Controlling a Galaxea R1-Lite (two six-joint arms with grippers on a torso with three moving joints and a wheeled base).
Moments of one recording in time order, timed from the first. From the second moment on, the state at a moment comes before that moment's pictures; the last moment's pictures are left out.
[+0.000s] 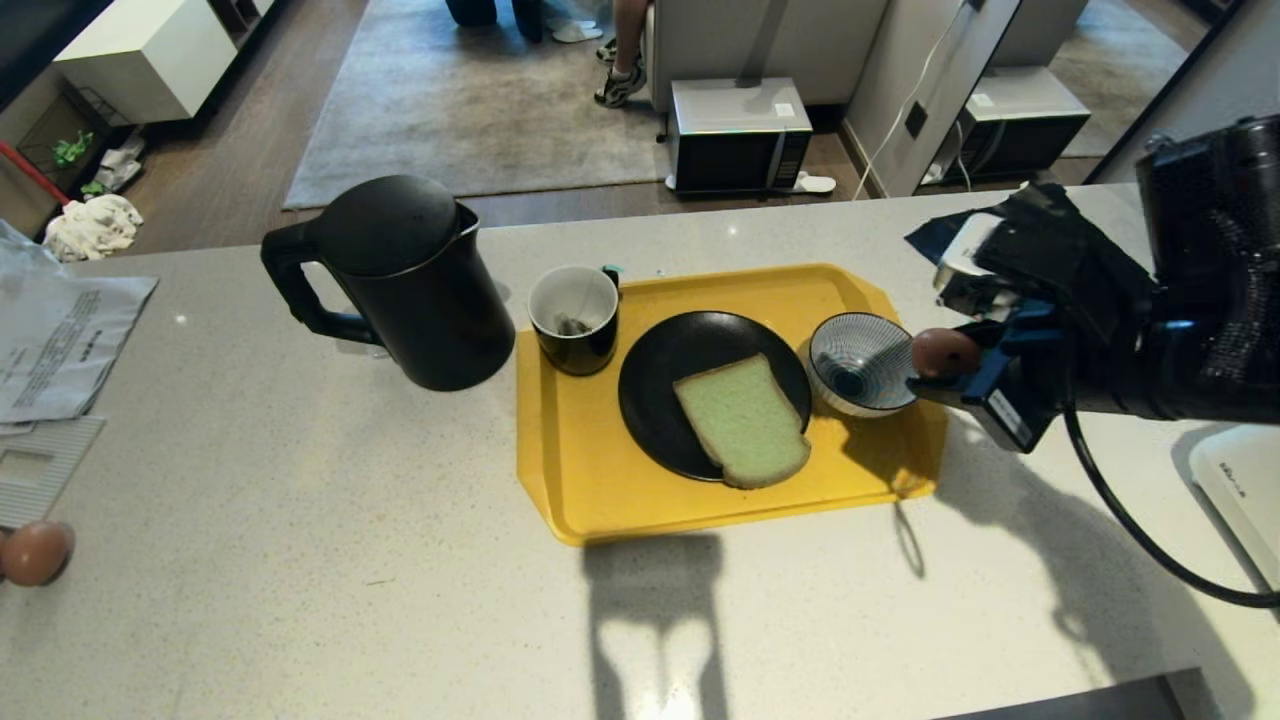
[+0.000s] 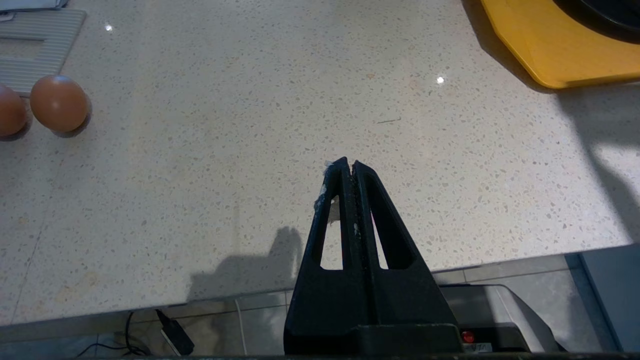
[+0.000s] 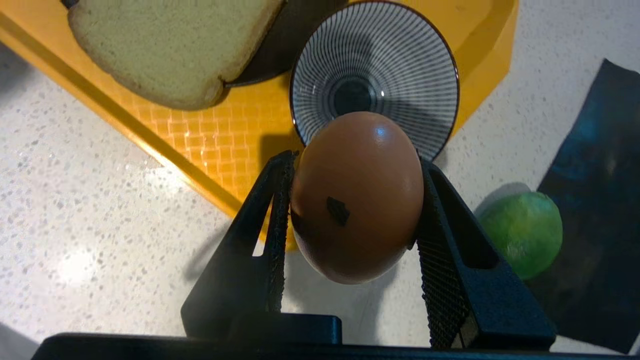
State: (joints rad) left arm 0.00 0.00 0.00 -0.04 0.00 0.00; right arm 0.41 1.54 -1.23 0.19 -0.10 -0.61
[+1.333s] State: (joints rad) left arm 0.00 0.00 0.00 -0.04 0.00 0.00; right arm 0.33 1.88 -1.53 0.20 -0.12 -0.61
